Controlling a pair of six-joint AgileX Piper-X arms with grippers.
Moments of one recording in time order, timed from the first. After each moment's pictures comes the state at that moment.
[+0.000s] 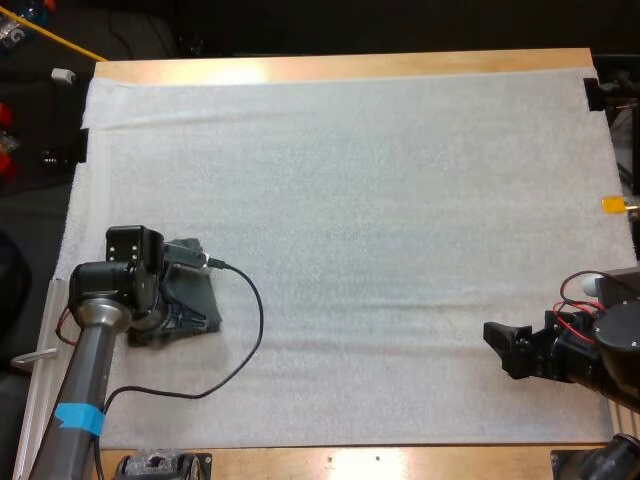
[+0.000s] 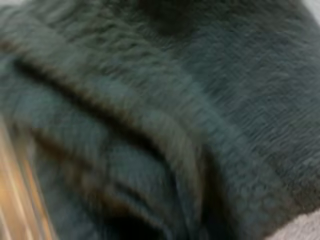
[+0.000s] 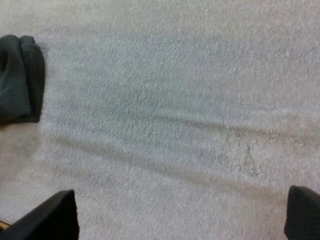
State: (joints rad) left arm 0.05 1.19 -0.77 1.06 -0.20 -1.54; right arm 0.71 0.65 -0.98 1.21 0.02 -1.30
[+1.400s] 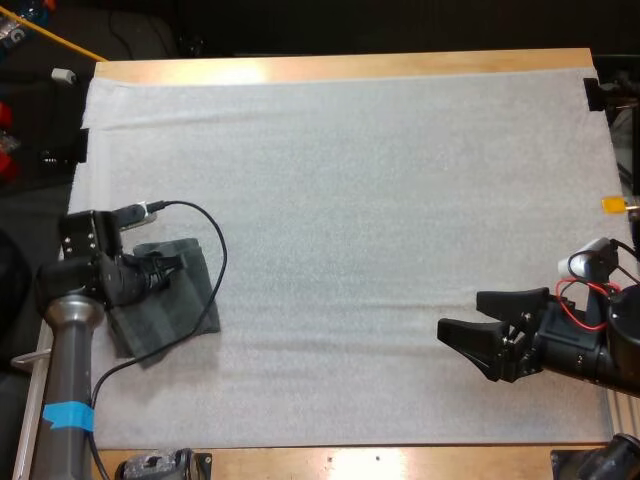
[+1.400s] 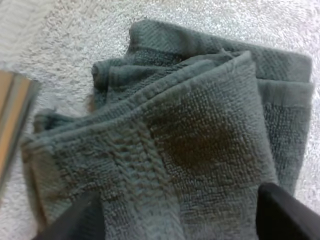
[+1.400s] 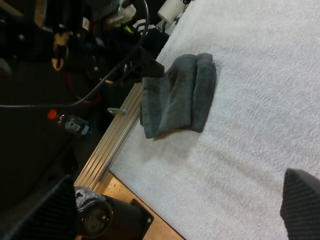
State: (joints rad) left arm 0.22 1.19 -0.79 0.88 0.01 -1.93; right arm 0.71 0.65 -0.98 0.86 -0.34 -1.30
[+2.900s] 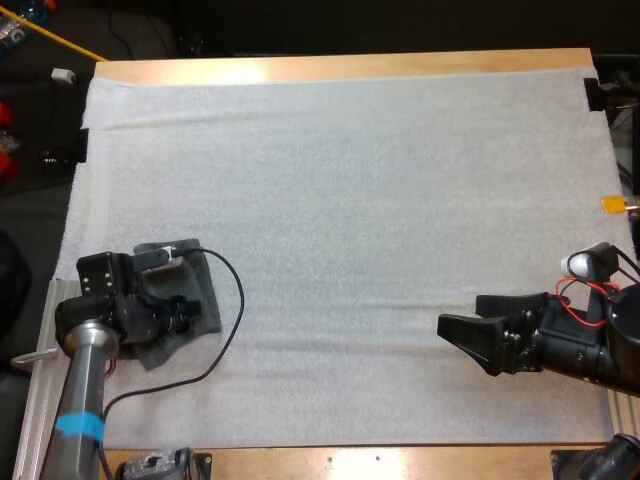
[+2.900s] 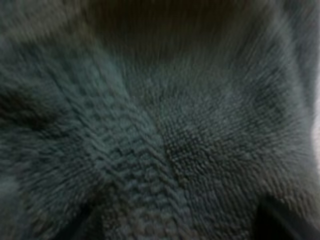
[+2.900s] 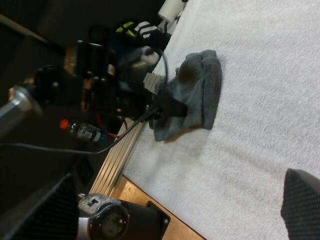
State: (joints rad) left arm 0.23 1.21 -0.60 0.81 0.14 -1.80; right arm 0.71 0.65 -0.98 0.86 -0.34 -1.20
